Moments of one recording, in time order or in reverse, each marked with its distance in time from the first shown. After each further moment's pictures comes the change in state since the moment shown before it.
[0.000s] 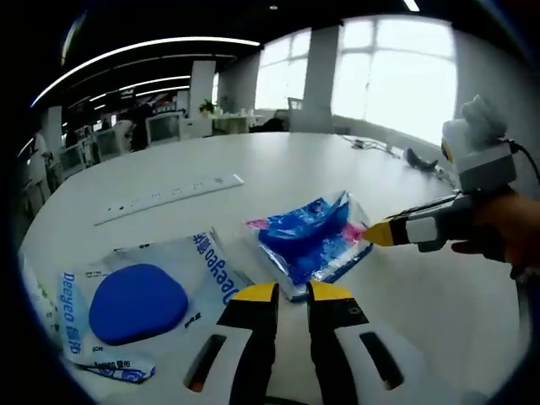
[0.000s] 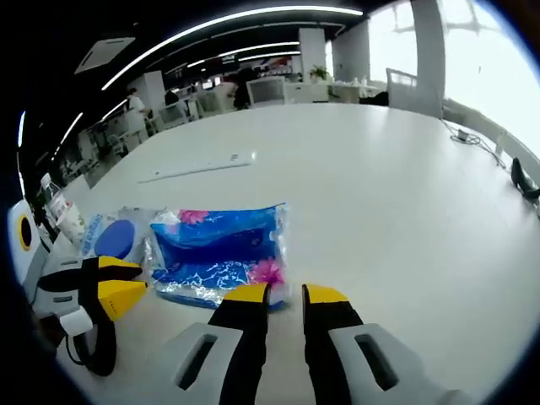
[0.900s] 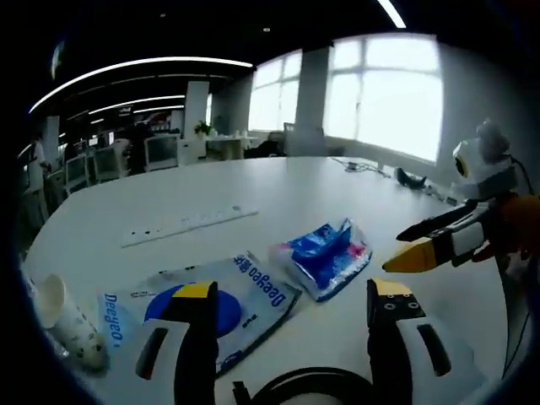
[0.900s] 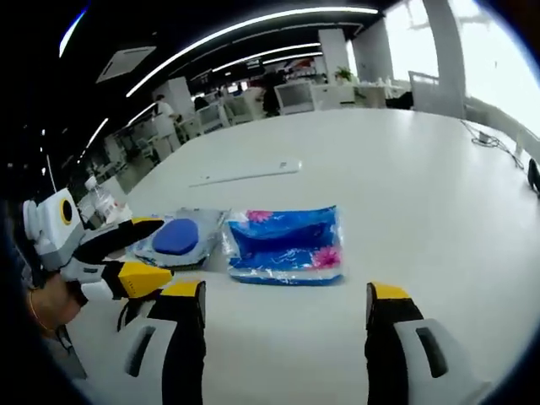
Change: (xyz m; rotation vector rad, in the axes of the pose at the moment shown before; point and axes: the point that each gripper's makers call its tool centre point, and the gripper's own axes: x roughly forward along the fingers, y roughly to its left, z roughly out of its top) left arm -0.053 0.041 0.023 0.024 -0.068 -0.011; right arm -0.063 0.064 -0.003 -0.011 0.006 0.183
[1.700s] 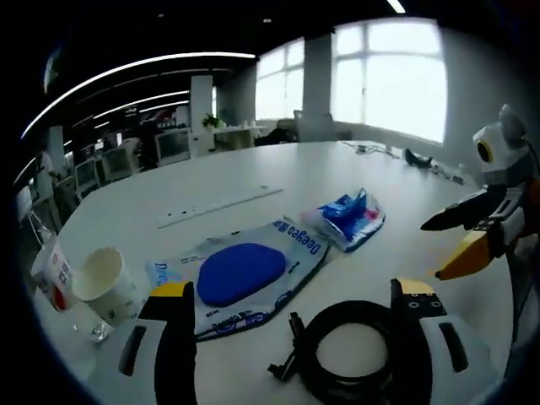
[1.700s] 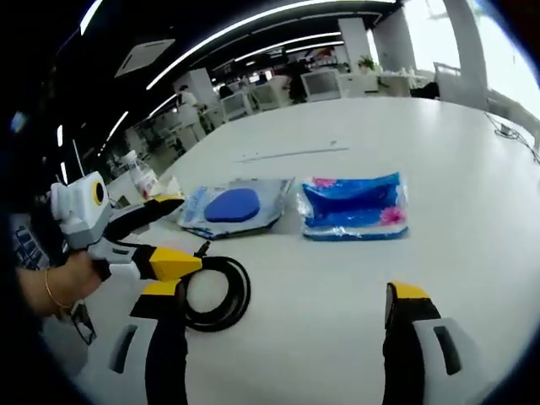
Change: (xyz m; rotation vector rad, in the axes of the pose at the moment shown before) left arm -0.054 0.036 -0.029 0.072 0.058 0.056; right arm -0.020 0.077 -0.039 -0.020 0.061 0.115
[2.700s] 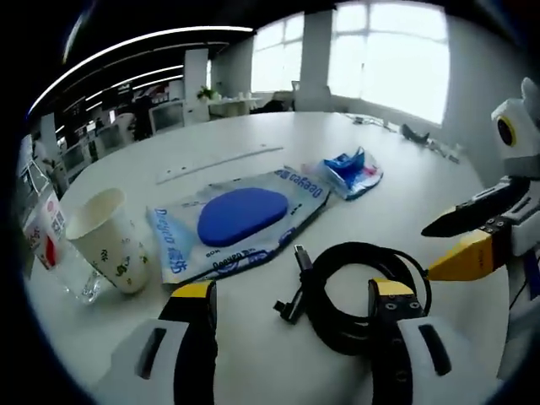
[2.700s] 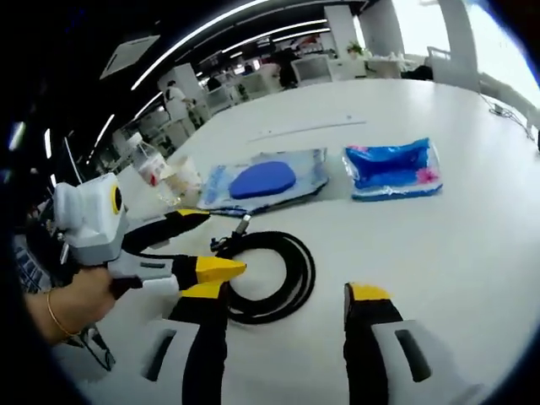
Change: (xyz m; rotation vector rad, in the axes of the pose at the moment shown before) left arm -0.013 0.004 -0.054 -0.022 0.155 -0.041; right arm 0.018 0.055 -0.029 0.127 0.038 -0.063
